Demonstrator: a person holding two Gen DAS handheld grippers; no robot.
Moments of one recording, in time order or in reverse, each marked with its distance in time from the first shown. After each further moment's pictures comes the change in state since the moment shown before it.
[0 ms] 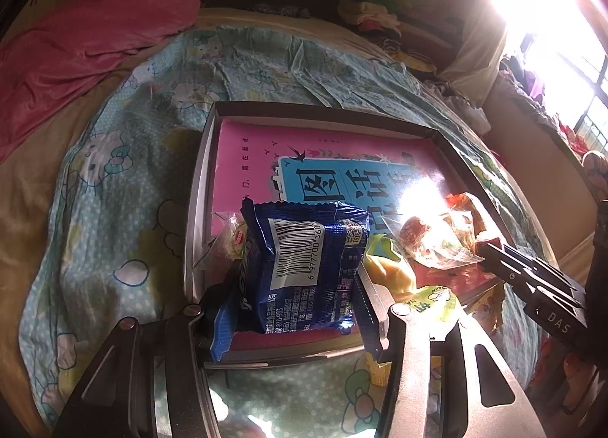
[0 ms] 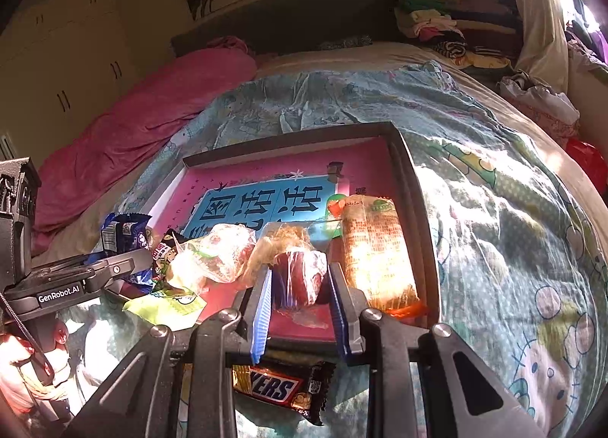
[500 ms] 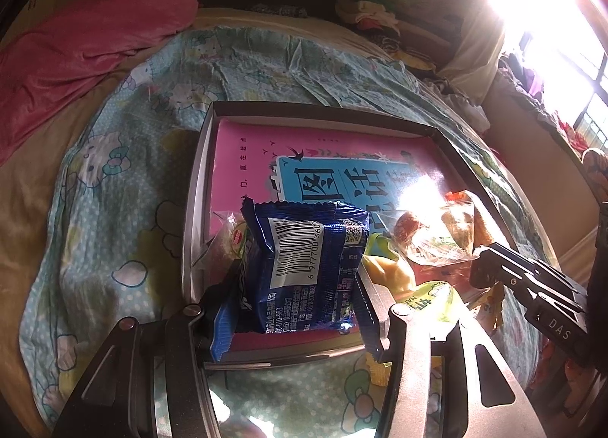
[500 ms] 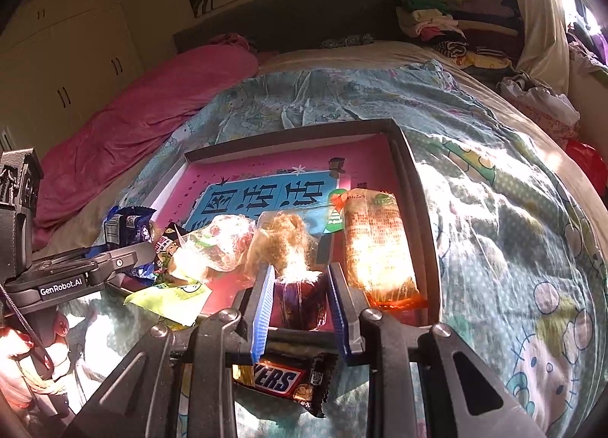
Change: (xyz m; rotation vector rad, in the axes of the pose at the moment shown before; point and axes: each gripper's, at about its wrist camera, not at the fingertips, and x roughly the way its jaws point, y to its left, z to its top) left arm 0.001 -0.001 0.000 0.004 0.006 -0.005; right arm -0.004 0.001 -0.003 -0.004 0.006 -0.003
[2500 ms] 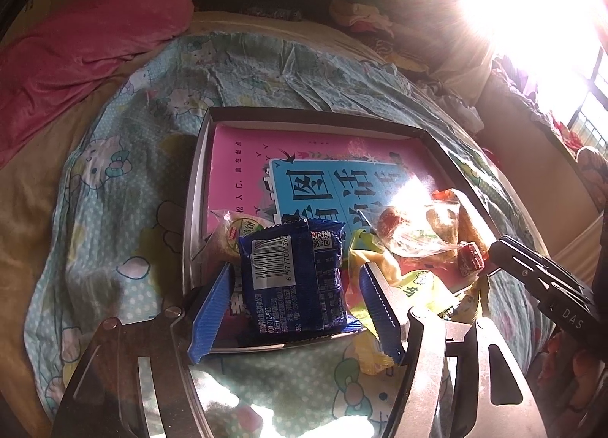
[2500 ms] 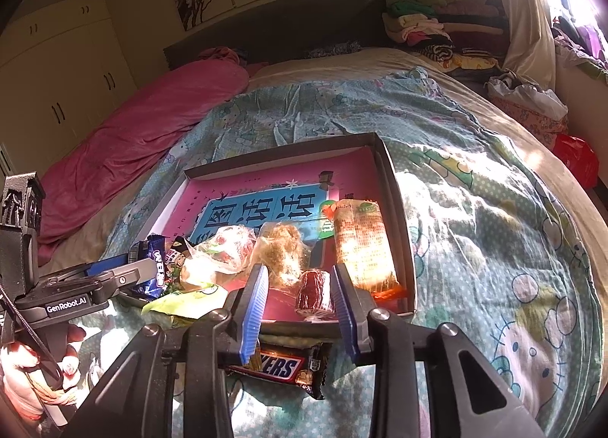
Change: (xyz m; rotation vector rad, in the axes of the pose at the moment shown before) left arm -0.016 -0.002 -0.002 0.008 -0.016 -0.015; right arm -0.026 -0.001 0.002 0.043 -0.037 -0.020
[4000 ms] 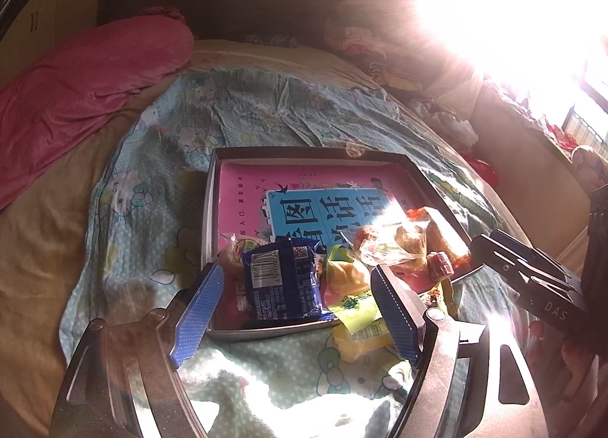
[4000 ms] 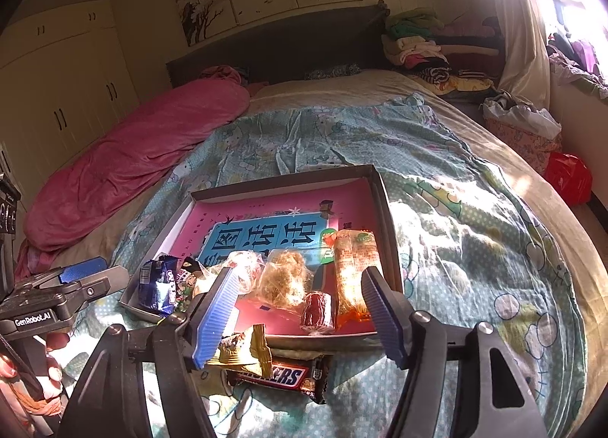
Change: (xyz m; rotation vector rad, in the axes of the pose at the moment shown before) left arm -0.051 -0.015 -0.001 0.042 -0.090 0.016; right arm -0.026 0.009 0.009 -0.022 -0.083 -0.023
